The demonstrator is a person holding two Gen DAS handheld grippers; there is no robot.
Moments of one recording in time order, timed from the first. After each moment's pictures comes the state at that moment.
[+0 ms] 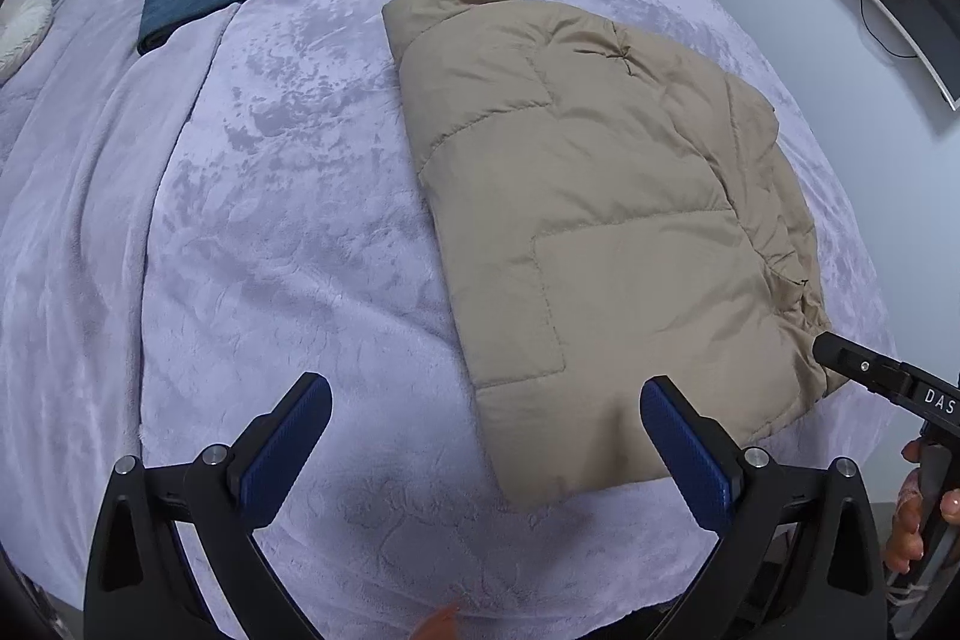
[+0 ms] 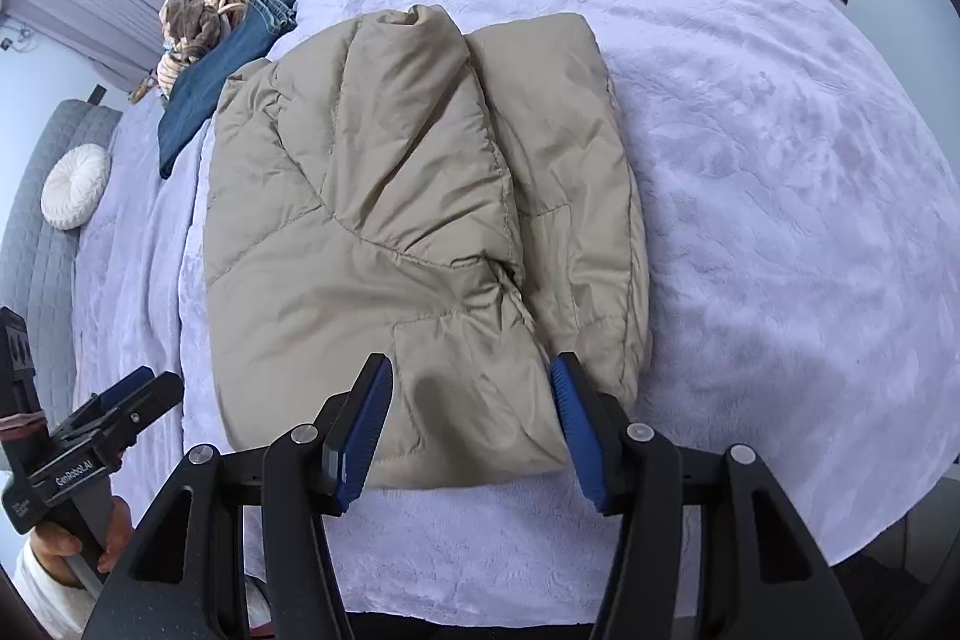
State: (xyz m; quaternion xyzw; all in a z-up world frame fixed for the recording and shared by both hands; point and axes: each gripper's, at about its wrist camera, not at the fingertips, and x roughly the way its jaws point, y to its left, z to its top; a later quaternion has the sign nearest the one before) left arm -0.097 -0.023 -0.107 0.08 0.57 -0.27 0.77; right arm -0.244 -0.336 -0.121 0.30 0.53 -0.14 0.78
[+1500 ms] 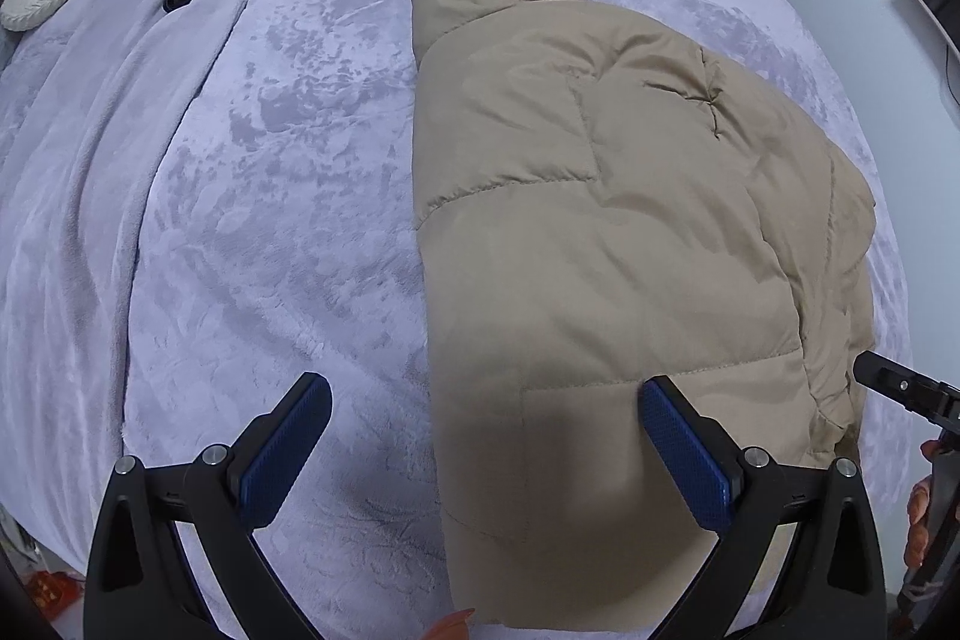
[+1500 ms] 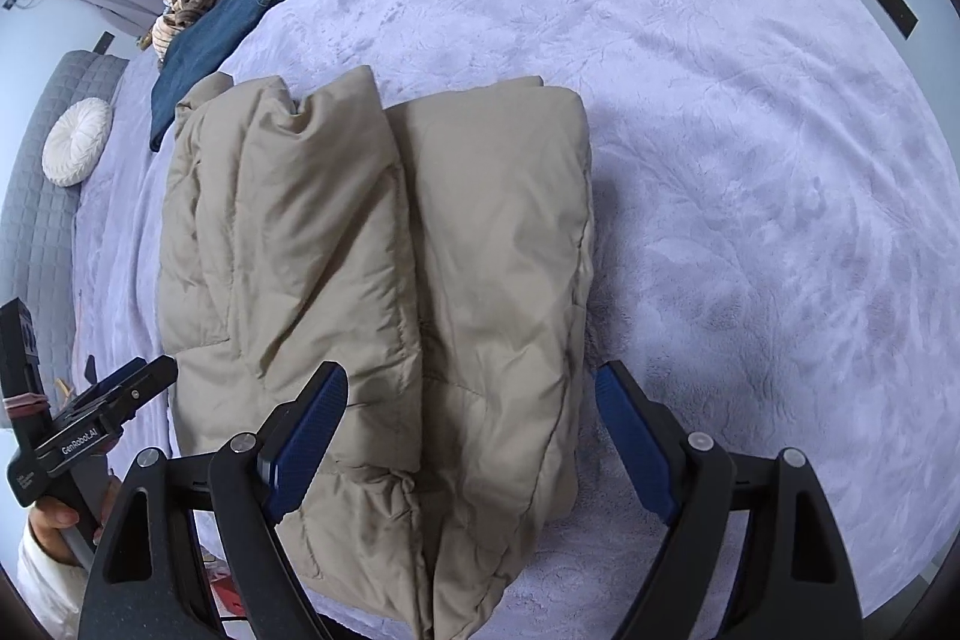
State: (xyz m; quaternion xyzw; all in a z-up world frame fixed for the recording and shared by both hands) left arm -0.038 -0.075 -0.133 0.06 0.62 -0.18 0.76; right arm -0.168 -0.420 -0.143 0.28 0.59 -0.08 0.75
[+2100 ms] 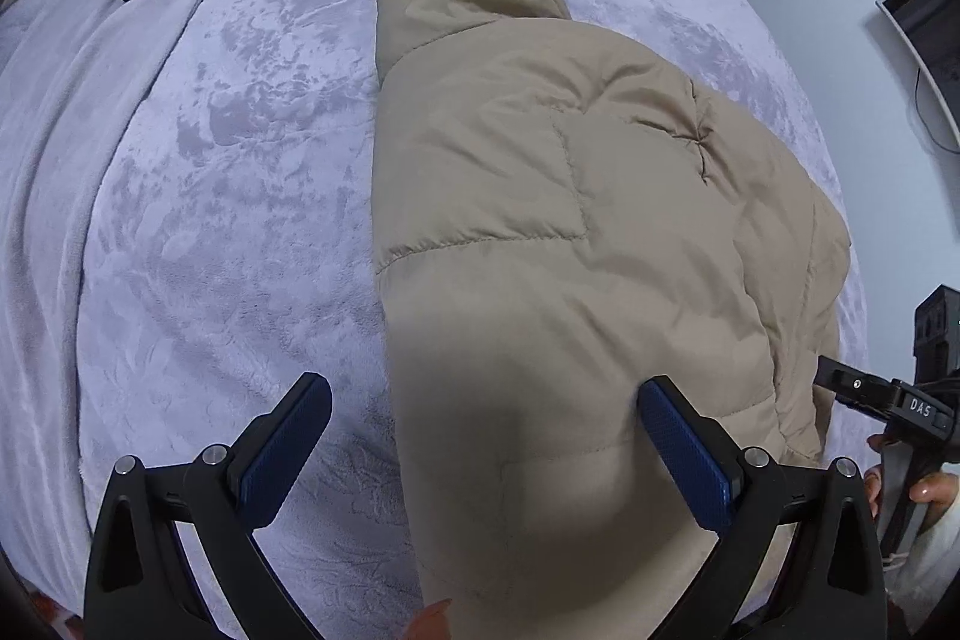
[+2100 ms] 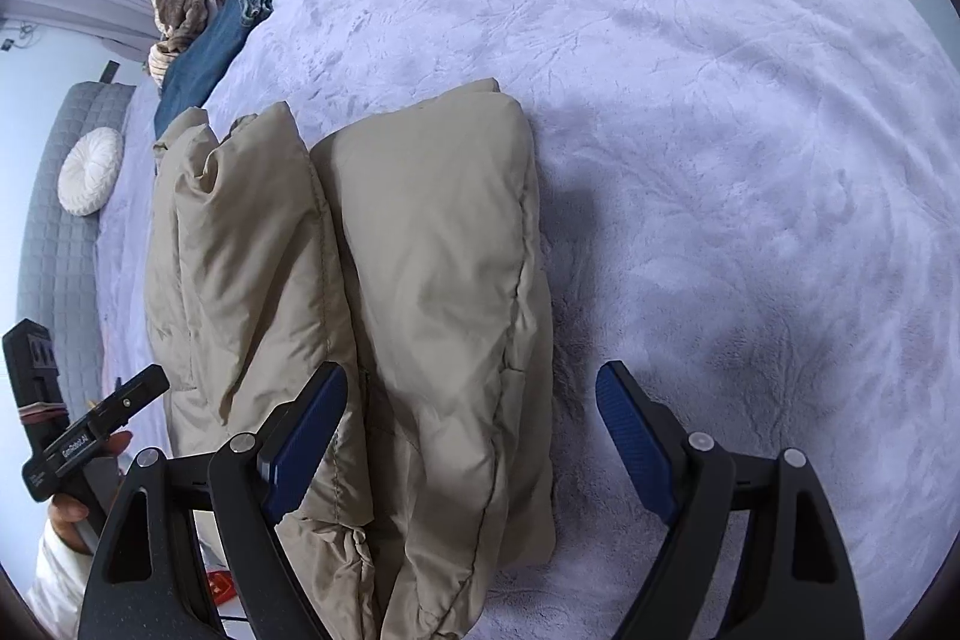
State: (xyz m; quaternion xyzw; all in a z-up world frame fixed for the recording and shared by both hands) left arm -0.010 -0.073 -0.144 0.00 0.62 -0.24 0.74; right arm -0.158 -0.456 -0.173 0.33 0.58 -0.05 0.74
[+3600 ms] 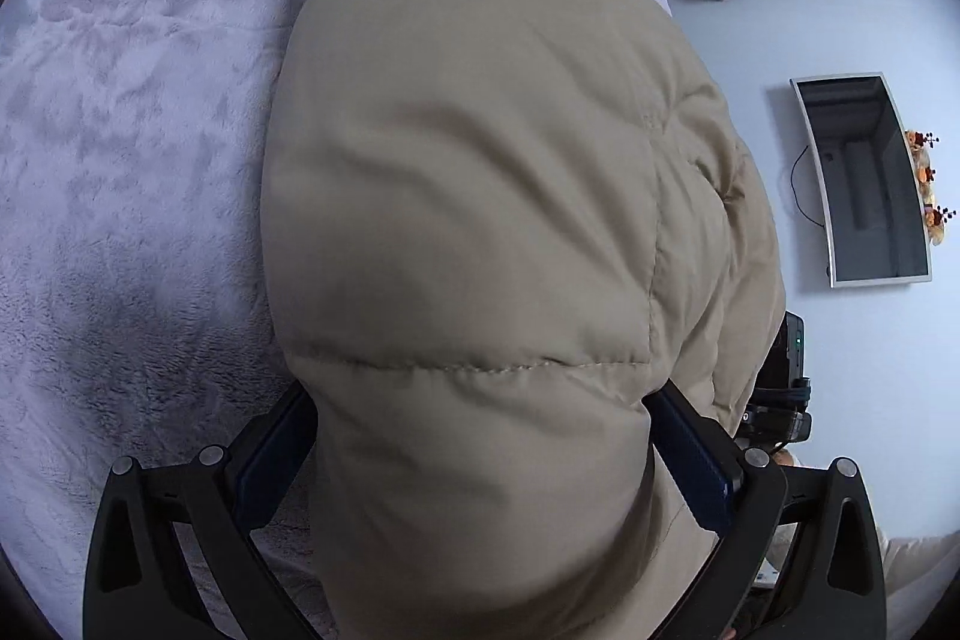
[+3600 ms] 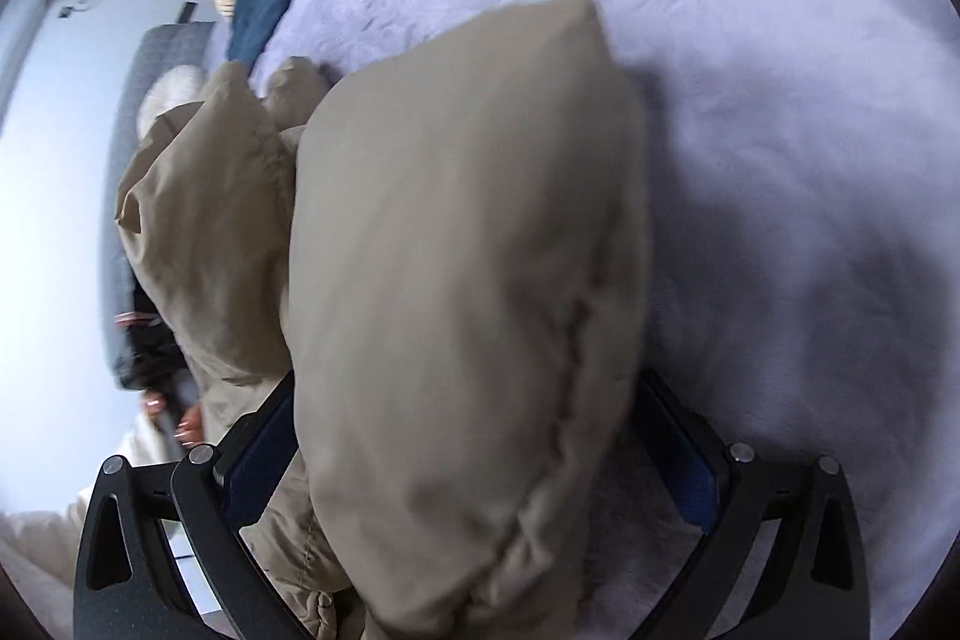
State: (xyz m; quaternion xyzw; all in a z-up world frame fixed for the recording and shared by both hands) left arm 0.045 -0.093 -0.230 -0.20 0.66 -0.37 0.62; right arm -0.073 -0.439 -0.247 0.40 0.60 0.13 0.68
